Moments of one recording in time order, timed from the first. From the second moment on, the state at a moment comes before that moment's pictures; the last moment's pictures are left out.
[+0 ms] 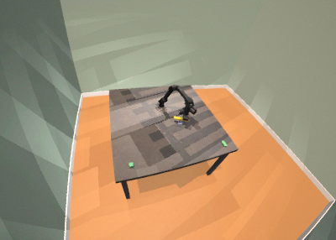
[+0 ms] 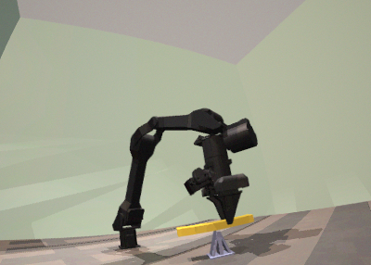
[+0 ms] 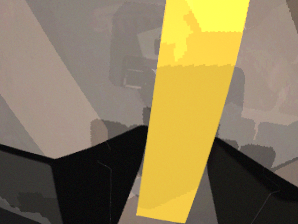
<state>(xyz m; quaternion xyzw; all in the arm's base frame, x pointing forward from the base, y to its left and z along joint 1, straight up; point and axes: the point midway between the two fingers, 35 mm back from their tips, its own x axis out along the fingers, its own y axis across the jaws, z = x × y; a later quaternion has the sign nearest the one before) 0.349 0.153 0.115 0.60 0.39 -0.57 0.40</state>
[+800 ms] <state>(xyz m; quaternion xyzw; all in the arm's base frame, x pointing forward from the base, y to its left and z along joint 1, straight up) 0.349 0.153 0.115 0.60 0.39 -0.57 0.40</state>
